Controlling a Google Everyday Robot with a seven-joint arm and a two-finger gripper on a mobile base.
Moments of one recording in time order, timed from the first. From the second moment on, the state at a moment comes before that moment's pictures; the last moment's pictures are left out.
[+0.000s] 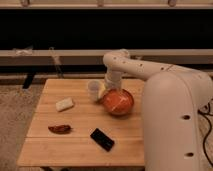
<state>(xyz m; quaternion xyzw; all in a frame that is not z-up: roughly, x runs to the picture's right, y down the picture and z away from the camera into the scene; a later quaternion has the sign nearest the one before) 0.033 0.040 0.851 -0.32 0.19 0.60 0.71</state>
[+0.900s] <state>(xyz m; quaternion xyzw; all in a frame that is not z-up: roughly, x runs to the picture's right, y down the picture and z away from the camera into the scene) 0.033 0.040 0.851 -0.32 0.19 0.60 0.71</state>
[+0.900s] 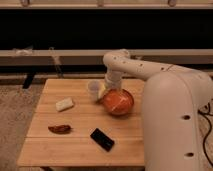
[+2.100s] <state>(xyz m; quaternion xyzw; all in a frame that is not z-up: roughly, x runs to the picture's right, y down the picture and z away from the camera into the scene) -0.085 0.135 0.737 -0.36 0.09 0.41 0.83</state>
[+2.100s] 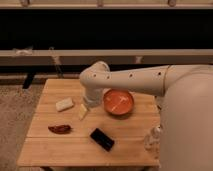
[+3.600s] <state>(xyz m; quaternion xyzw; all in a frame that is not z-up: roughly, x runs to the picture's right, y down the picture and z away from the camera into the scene) -0.200 0.207 0.797 -0.31 0.06 0.25 0.92</state>
